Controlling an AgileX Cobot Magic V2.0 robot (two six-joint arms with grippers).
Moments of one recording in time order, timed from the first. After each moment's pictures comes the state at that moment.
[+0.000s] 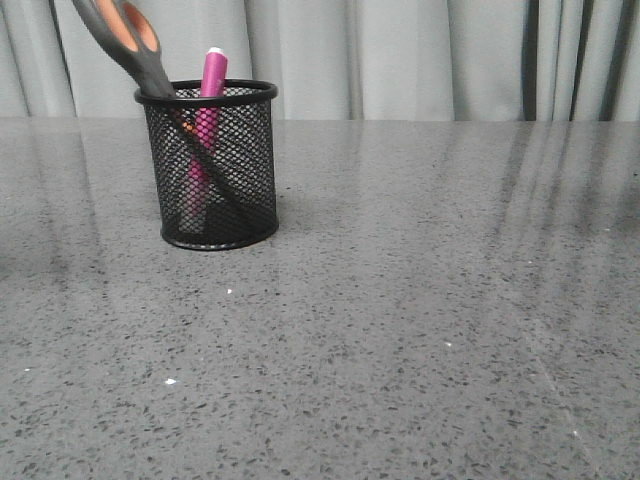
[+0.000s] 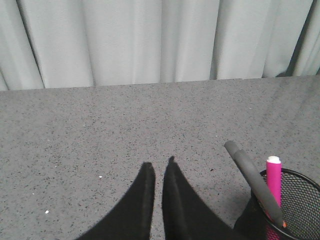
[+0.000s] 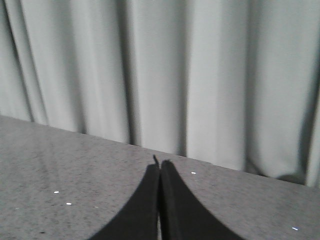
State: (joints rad) left arm 0.03 0.89 -0.87 -0.79 0.51 0.72; right arm 0.23 1.05 -0.83 -0.44 -0.16 0.45
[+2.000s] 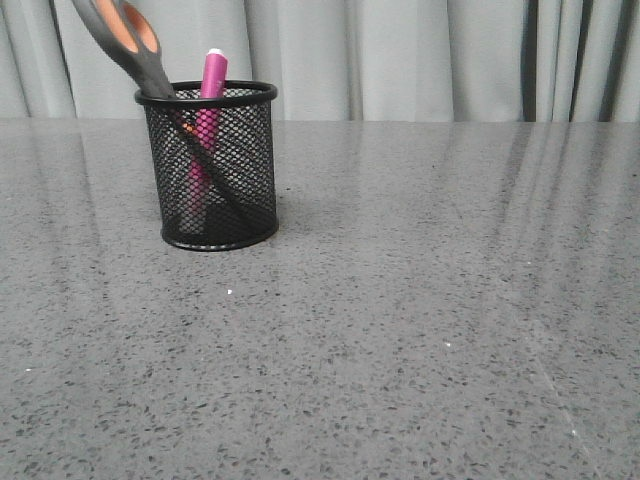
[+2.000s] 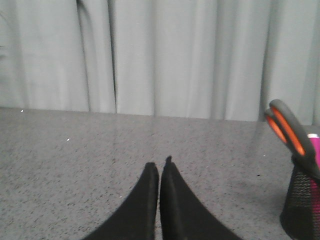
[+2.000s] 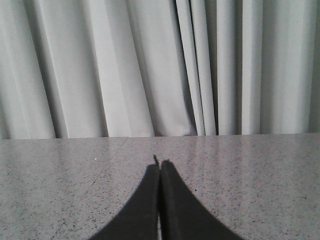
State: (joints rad) left arm 0.03 0.18 -0.26 -0.66 0.18 0.56; right arm -0.05 0.19 -0.10 -0.38 -0.17 0.45
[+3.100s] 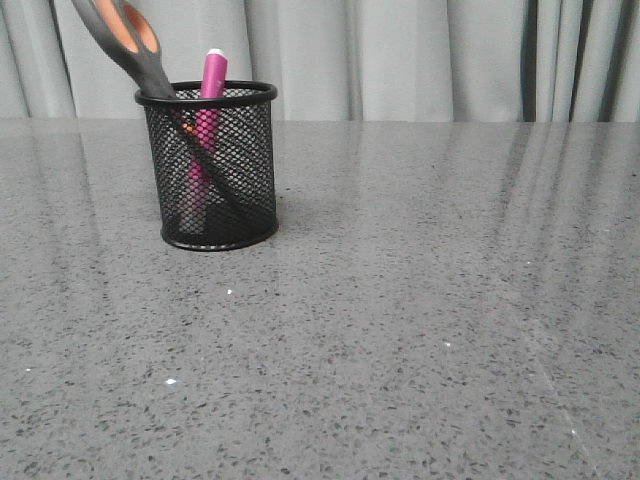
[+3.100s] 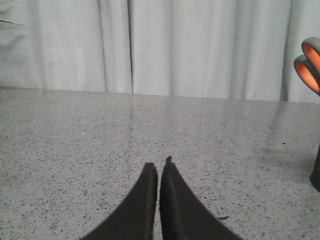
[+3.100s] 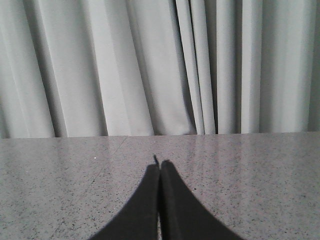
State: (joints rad) left arm -0.03 0.00 0.00 -0.02 0.05 -0.04; right arm -0.05 0.19 -0.10 -0.38 -0.17 0.45
